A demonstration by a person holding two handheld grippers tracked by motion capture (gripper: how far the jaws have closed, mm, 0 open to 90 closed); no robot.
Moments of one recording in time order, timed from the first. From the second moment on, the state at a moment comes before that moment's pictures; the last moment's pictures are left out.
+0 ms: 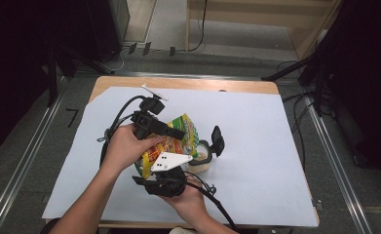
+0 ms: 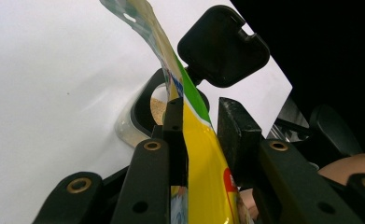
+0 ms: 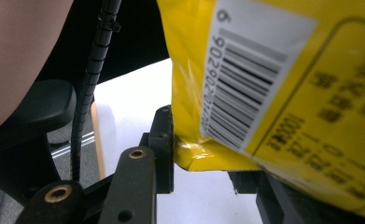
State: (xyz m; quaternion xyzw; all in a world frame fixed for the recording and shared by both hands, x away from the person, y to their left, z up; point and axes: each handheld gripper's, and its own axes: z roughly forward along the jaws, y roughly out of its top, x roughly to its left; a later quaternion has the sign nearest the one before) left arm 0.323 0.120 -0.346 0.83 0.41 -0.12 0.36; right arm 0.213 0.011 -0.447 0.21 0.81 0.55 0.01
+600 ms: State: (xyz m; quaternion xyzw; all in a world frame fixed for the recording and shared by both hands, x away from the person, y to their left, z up) left arm 0.322 0.129 -0.346 0.82 0.42 -0.12 0.36; right arm 0.217 0.015 -0.447 0.20 0.82 0.54 0.01
